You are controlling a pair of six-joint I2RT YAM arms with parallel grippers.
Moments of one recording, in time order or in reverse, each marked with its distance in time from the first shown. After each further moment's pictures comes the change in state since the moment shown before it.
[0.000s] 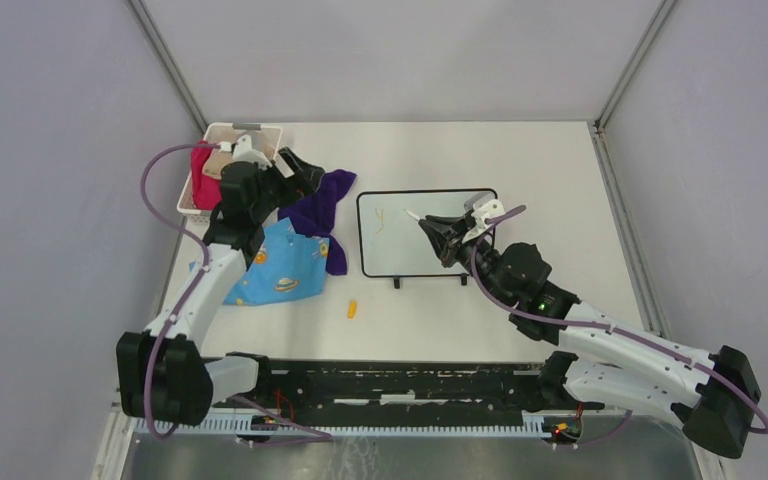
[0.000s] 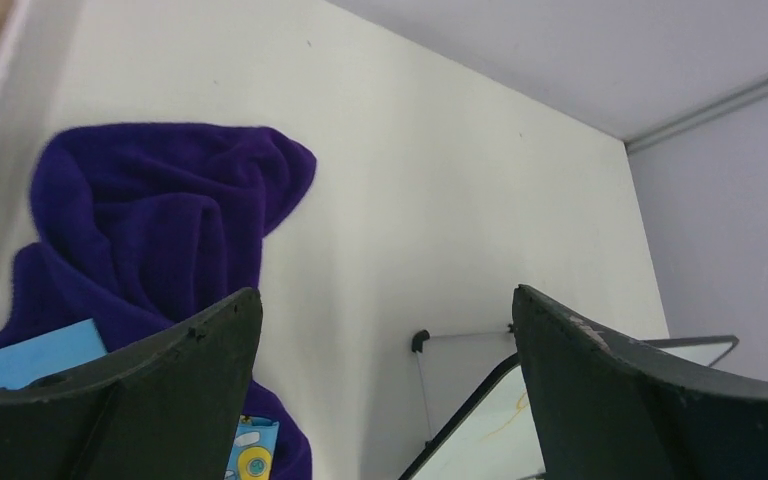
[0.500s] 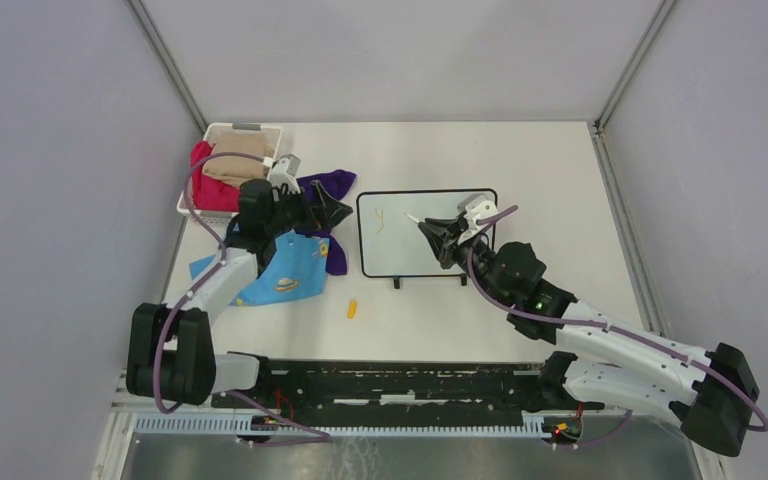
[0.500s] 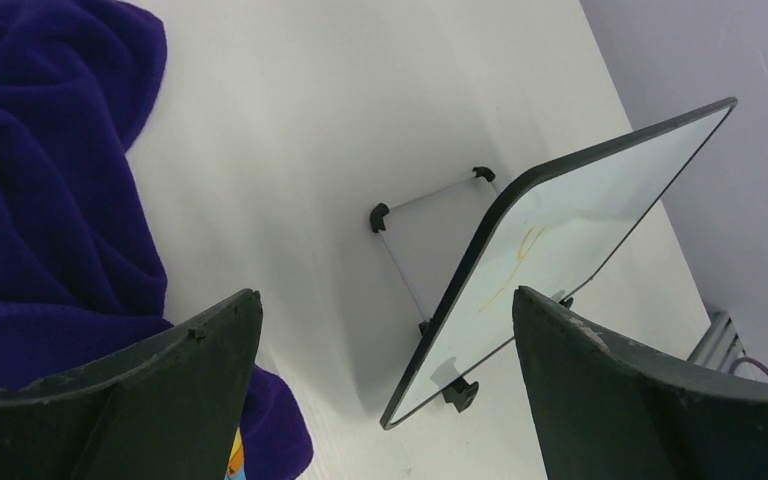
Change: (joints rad) left arm -0.010 0.109 -0.134 0.140 0.395 0.153; right arm 0.000 0.014 0.000 -0.021 0.002 -0.026
